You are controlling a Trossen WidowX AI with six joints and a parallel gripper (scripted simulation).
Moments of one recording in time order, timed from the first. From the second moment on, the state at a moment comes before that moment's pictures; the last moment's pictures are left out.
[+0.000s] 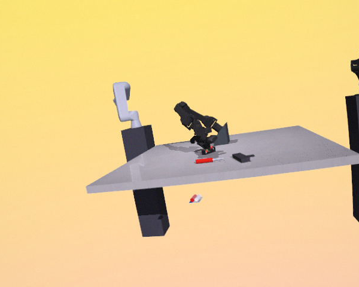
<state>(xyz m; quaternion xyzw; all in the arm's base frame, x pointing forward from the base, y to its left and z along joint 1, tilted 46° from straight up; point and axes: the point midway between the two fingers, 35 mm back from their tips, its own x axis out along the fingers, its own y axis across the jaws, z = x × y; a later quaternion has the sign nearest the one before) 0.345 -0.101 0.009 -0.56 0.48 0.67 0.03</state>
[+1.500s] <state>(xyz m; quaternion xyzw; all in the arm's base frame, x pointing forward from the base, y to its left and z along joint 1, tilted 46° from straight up) 0.340 -0.102 0.001 -0.64 0.48 0.61 -0.01</state>
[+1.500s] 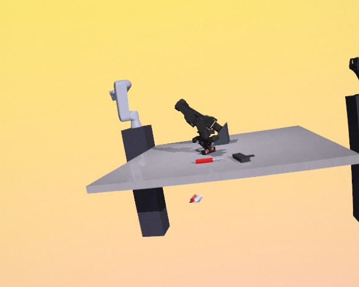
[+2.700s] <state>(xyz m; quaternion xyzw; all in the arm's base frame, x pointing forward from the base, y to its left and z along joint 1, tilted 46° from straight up) 0.330 -0.100 -0.003 -0.67 0.48 0.57 -0.03</state>
